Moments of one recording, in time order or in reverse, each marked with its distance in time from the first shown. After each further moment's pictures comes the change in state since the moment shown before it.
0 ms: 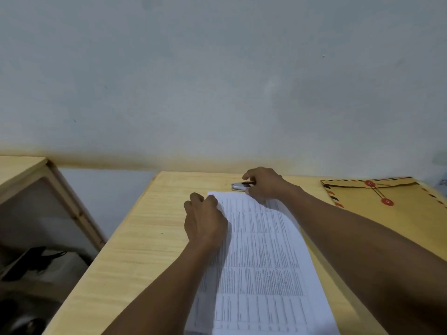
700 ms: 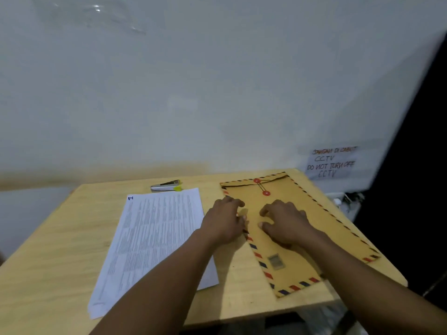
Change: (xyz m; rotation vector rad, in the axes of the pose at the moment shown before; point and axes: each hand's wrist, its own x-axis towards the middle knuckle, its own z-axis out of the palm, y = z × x) left_hand -0.118 0.155 0.057 -0.048 -0.414 0.720; right_hand -0.258 0.148 -0.055 -0.224 0.134 0.332
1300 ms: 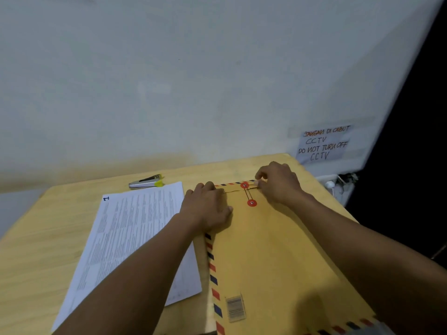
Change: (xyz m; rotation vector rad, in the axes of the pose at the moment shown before) left_hand 0.037 -0.014 0.003 0.380 -0.084 0.005; right_hand 0.070 0.031 -0.016 0.174 0.250 0.037
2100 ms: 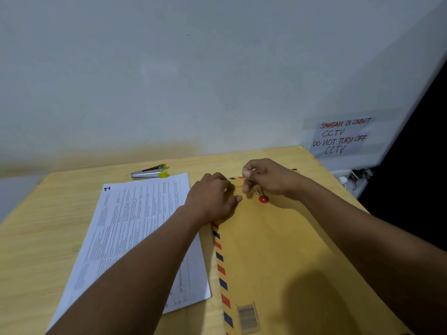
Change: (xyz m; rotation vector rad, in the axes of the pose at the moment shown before) left_hand 0.019 -0.018 0.011 -0.152 0.079 0.051; right_hand 0.009 -0.037 -0.001 0.626 -0.516 -0.124
